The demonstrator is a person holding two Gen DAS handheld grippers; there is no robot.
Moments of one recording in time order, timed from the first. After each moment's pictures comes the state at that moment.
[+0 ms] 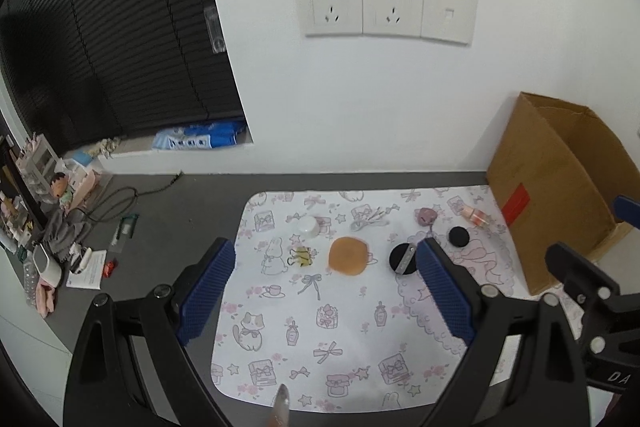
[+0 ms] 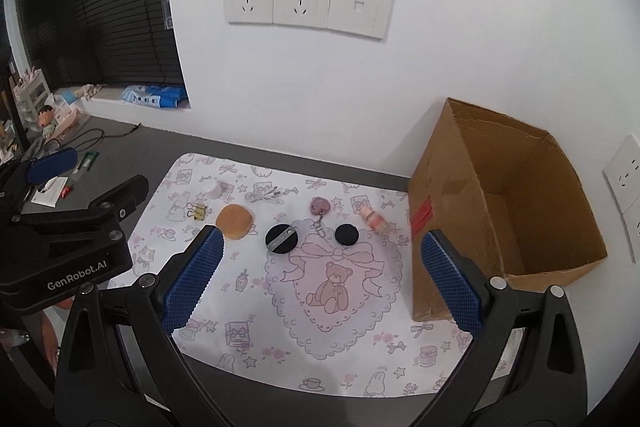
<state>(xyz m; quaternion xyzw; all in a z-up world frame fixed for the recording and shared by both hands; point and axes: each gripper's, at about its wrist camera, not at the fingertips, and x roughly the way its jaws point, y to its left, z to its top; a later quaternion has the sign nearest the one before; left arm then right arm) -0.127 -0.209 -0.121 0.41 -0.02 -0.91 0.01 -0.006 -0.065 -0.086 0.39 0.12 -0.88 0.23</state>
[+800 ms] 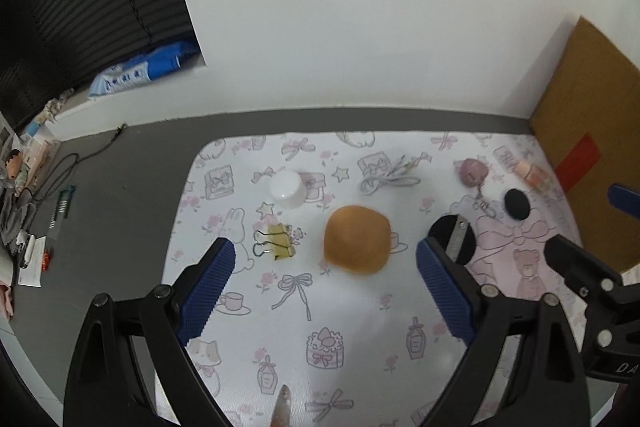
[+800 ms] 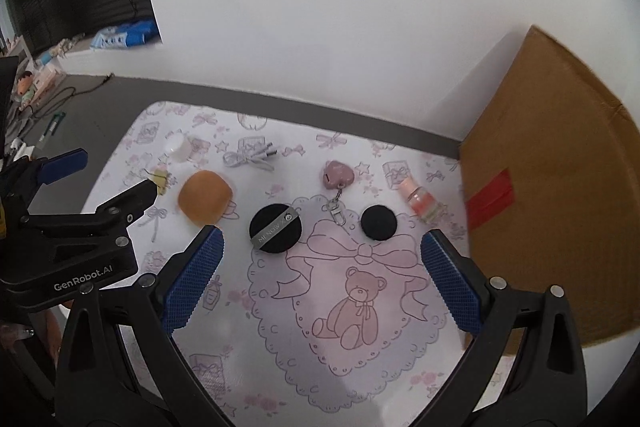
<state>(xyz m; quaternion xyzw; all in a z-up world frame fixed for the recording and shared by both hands) -0.214 -0.219 -0.274 0.47 -0.03 -0.88 -0.01 -0.084 -0.118 -0.229 0.45 0.15 -0.85 0.24</state>
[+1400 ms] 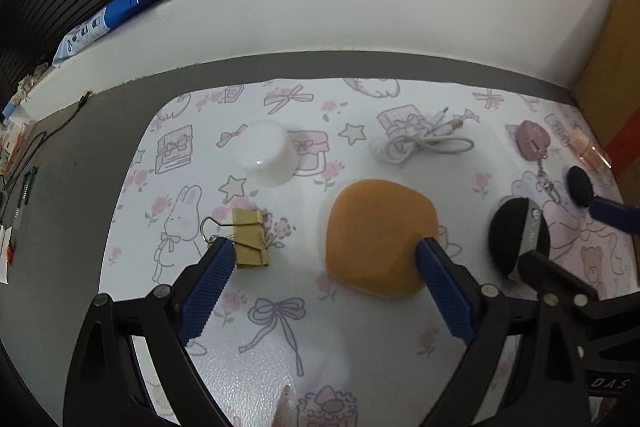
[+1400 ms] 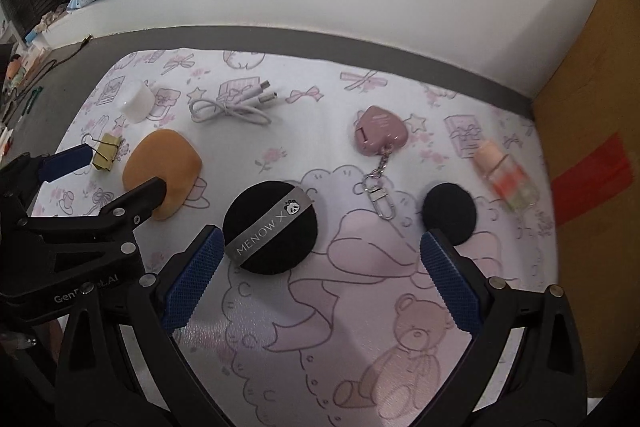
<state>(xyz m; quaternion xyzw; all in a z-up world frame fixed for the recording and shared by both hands) -0.249 -0.220 -0.348 0.49 -0.02 -0.87 -0.01 -0.124 -0.149 -0.334 0.50 0.14 -0.81 0.26</state>
